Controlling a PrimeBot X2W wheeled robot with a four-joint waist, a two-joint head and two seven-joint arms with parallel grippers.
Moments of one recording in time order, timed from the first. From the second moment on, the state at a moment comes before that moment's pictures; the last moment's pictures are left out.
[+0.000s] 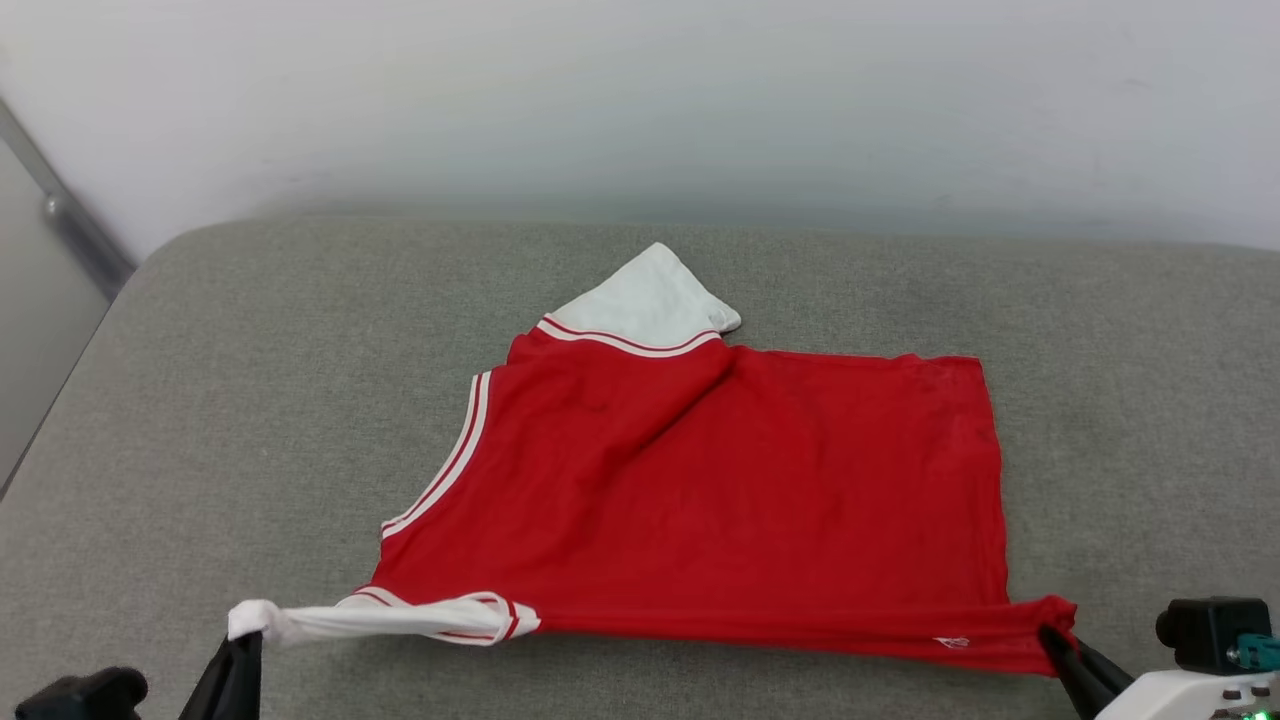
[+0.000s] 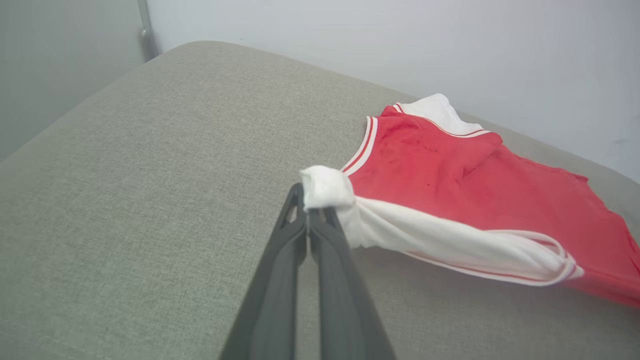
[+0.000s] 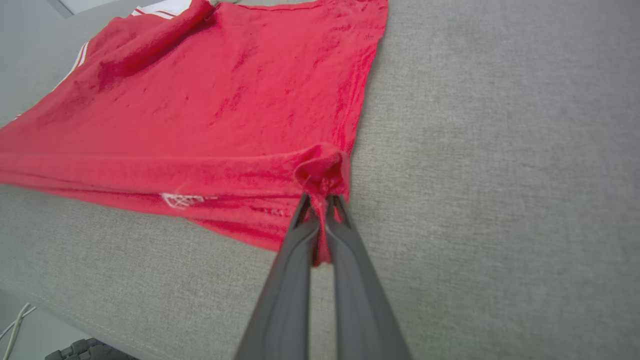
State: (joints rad) left arm 0.30 0.49 -0.14 -0.18 -0.76 0.26 -0.10; right arm 0.18 -0.23 0.00 -0.01 0.39 0.13 0.34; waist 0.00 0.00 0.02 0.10
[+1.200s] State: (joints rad) left arm -0.38 0.40 -0.33 0.42 -0.81 -0.08 -0.03; right arm -0.26 -0.24 0.12 0.19 0.33 0.13 0.41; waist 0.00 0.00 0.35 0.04
